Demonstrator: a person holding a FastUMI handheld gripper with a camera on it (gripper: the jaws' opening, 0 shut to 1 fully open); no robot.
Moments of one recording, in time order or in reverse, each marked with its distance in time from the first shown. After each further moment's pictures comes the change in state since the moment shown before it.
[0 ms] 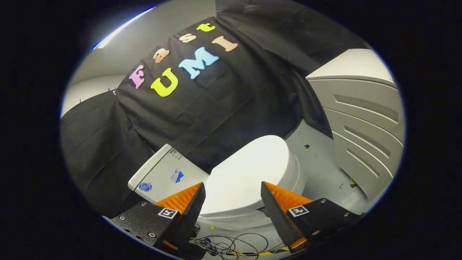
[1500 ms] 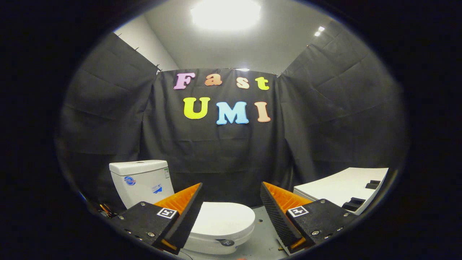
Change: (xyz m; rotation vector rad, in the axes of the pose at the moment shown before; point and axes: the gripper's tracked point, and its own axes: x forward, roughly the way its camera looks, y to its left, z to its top) arm -0.131 0.114 0.101 -0.700 -0.518 -0.112
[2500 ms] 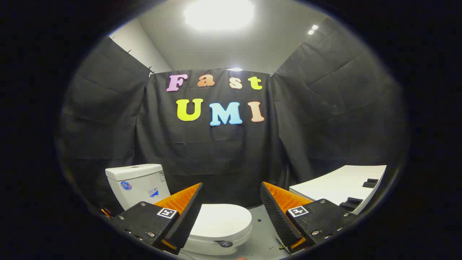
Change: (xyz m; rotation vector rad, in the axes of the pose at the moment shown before) arm 0.003 -0.018 0.012 0.026 -0.001 -0.057
